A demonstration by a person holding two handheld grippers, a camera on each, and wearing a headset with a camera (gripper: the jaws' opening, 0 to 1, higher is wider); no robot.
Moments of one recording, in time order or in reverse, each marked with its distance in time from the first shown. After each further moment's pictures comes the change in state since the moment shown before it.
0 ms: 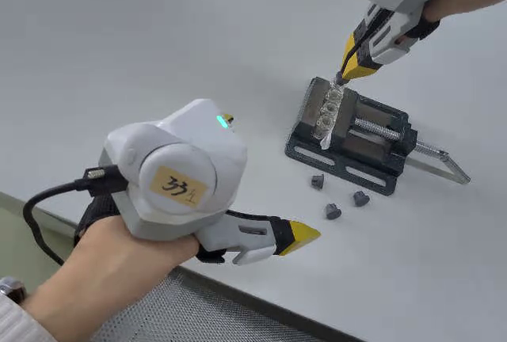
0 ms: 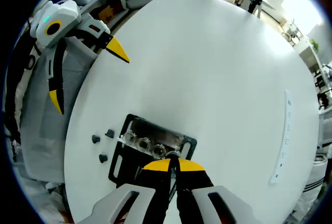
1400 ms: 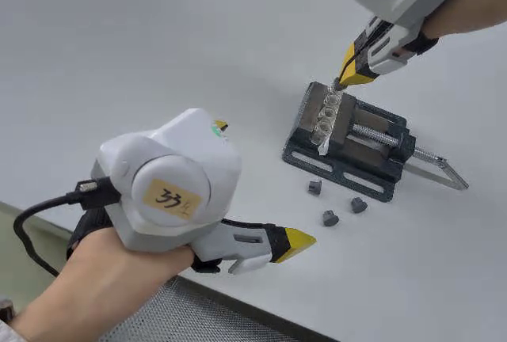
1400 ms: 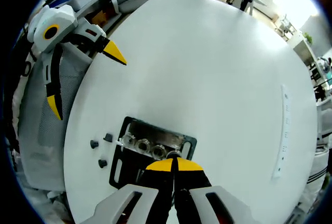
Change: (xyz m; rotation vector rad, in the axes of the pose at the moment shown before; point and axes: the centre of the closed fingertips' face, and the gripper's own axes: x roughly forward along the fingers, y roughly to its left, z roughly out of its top) left arm 0.002 0.004 -0.003 -0.021 0.003 0.010; right arm 0.005 -0.001 -0.001 0.067 -0.029 -0.034
